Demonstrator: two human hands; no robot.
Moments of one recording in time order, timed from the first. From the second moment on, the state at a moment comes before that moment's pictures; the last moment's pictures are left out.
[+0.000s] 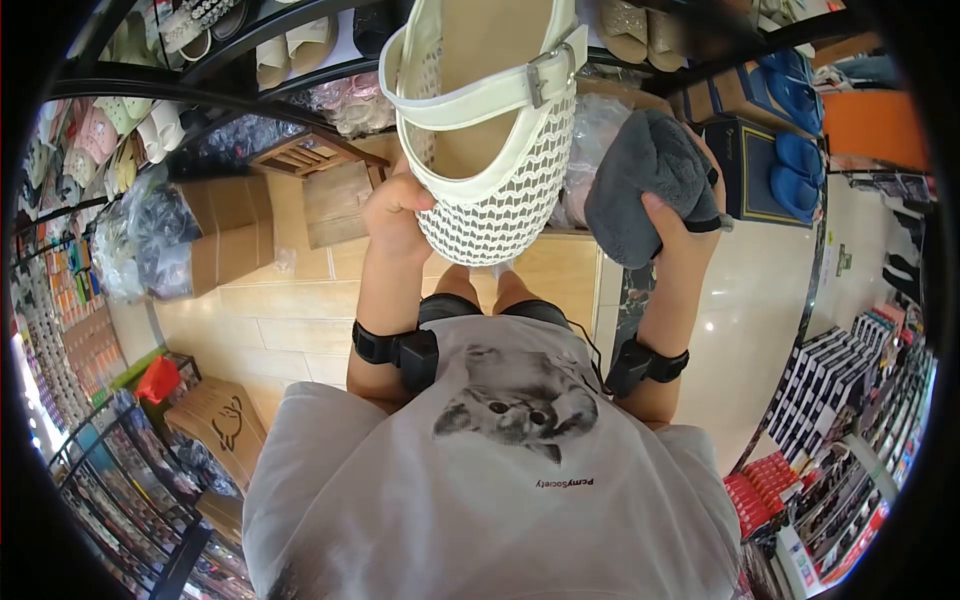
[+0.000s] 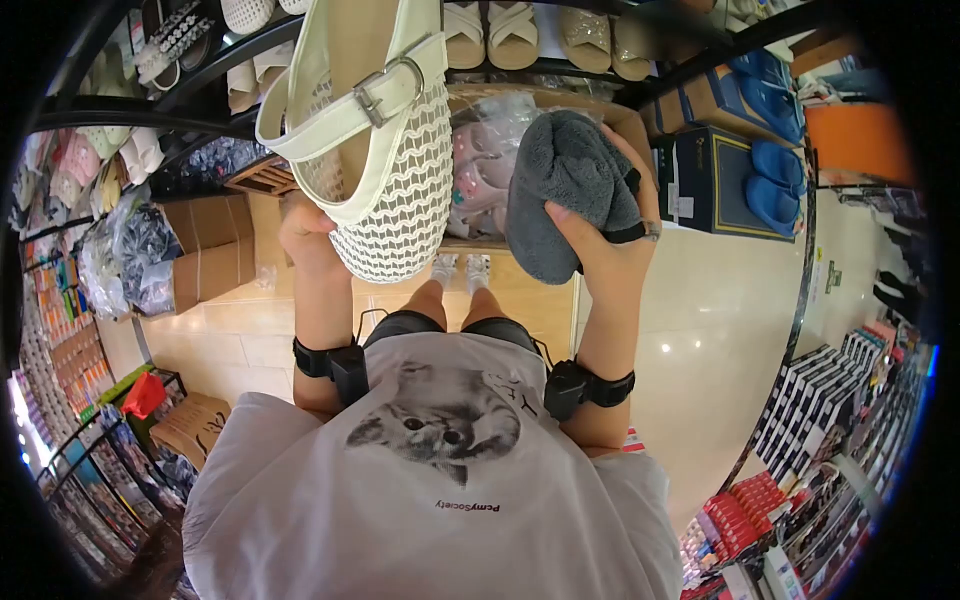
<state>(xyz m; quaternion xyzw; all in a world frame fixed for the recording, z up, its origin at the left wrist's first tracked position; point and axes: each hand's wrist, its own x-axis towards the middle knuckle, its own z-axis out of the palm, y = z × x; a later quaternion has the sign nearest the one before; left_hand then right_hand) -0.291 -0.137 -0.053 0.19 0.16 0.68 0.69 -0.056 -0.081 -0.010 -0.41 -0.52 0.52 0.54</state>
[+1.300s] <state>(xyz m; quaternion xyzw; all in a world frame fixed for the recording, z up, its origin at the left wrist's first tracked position) -0.321 -0.145 -0.039 0.17 0.28 0.69 0.64 -0.033 -0.099 -0.016 -0.43 -0.38 0.57 0.59</state>
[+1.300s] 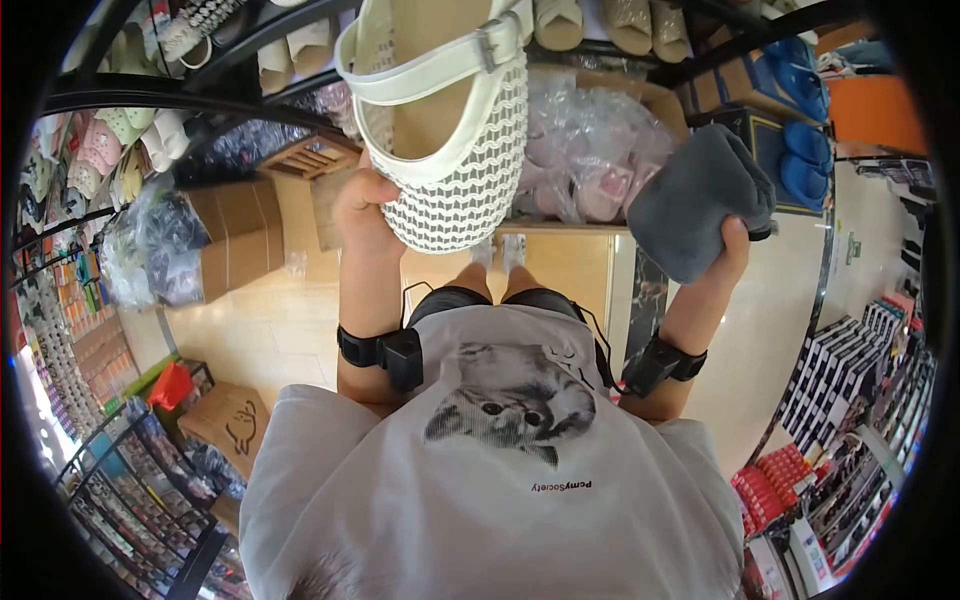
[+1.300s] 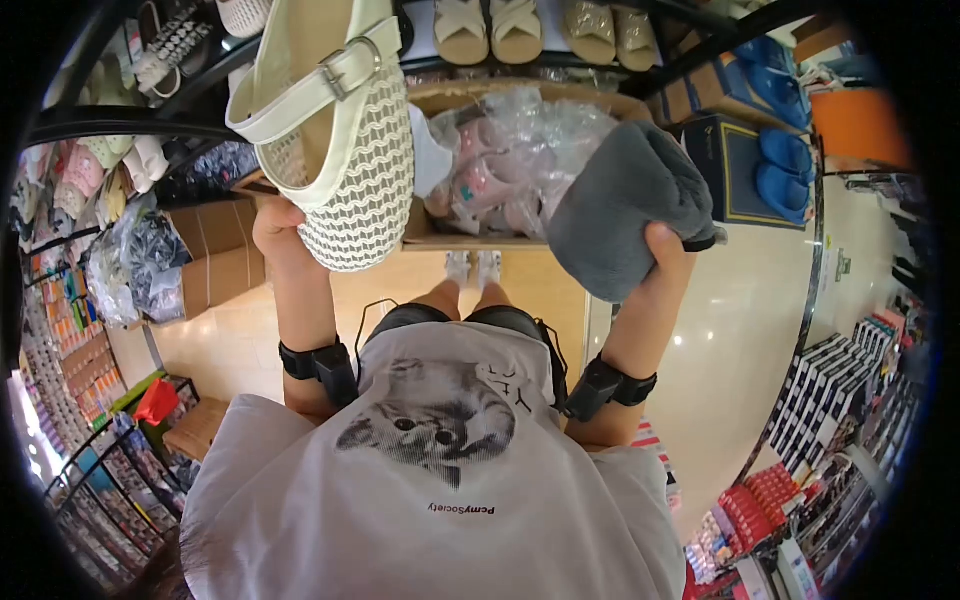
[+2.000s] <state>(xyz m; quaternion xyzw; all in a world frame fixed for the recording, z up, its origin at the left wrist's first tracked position) -0.334 -0.137 -0.079 0.10 0.40 0.65 0.64 -0.022 -0.091 -0.089 -0.47 -0.30 0.62 0.55</state>
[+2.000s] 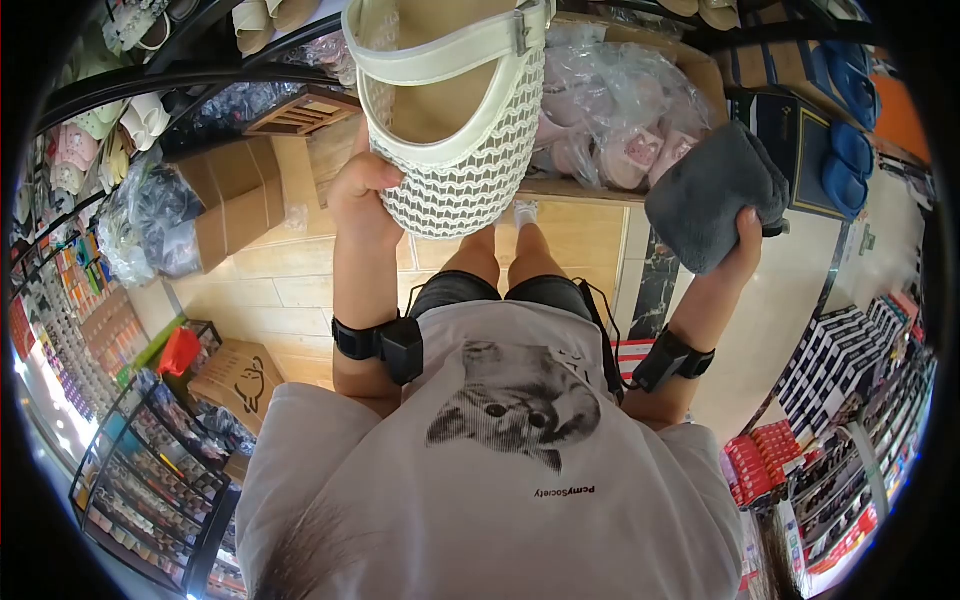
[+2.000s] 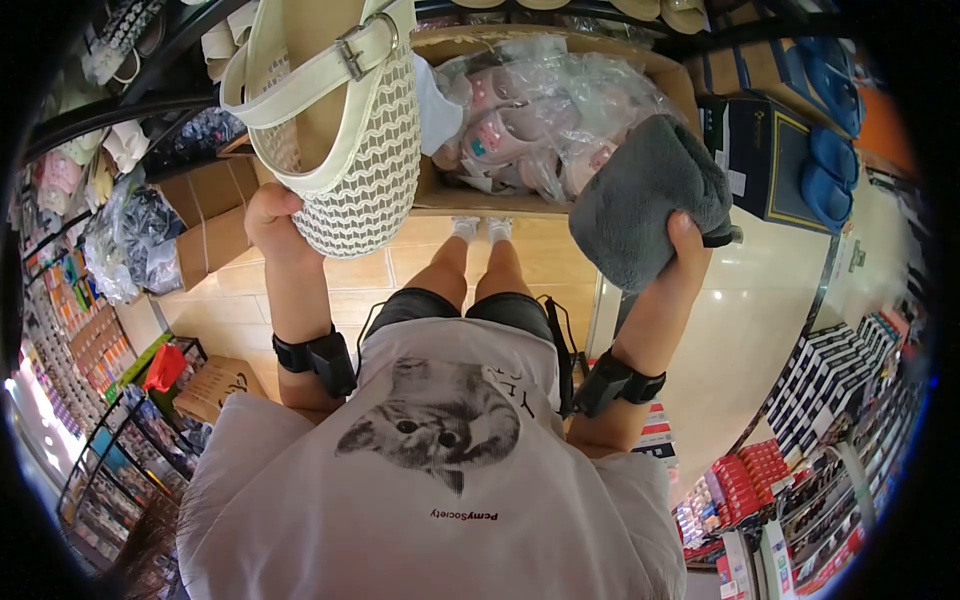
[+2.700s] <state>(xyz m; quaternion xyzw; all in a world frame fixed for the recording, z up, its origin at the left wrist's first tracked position) -0.321 -0.142 -0.075 0.08 0.42 0.64 0.64 -0.016 -0.080 -0.097 -0.45 -0.32 0.66 0.52</state>
